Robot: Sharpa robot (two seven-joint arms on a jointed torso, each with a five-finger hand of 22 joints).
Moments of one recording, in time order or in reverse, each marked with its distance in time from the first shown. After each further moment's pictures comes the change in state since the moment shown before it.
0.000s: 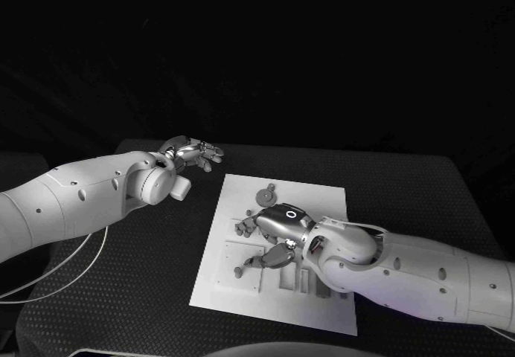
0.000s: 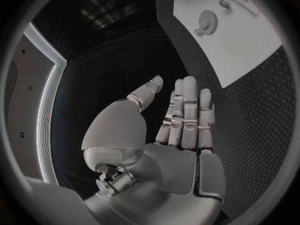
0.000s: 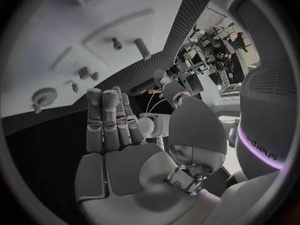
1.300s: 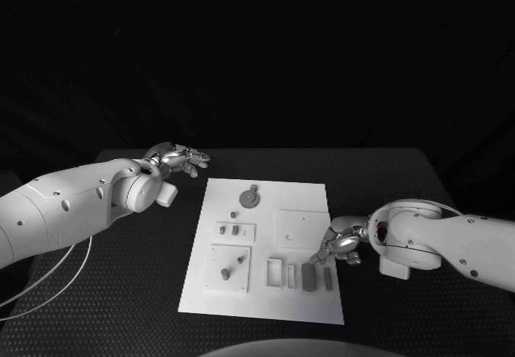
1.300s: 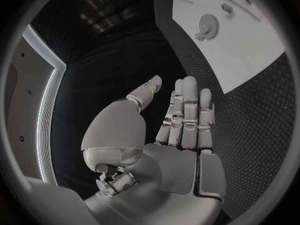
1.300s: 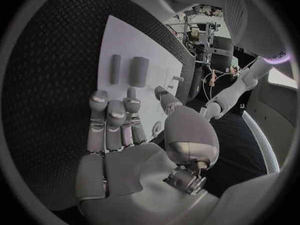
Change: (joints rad) left arm -0.011 0.022 -0.021 -0.036 0.000 0.015 0.000; left_hand -0.008 -0.008 -0.007 0.007 0.000 -0.004 0.003 0.000 -0.002 -0.003 -0.004 0.004 0.000 -0.002 0.002 0.000 0.003 0.000 0.000 0.000 0.000 -0.002; right arm 0.102 -0.358 -0.035 0.096 0.686 0.546 -0.457; right_hand -0.108 0.209 -0.254 0.112 0.131 0.146 -0.077 0.052 0.146 0.053 -0.155 1.094 0.682 0.065 -0.146 0.228 0.149 0.021 0.070 -0.089 0.160 -0.002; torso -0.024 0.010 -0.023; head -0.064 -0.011
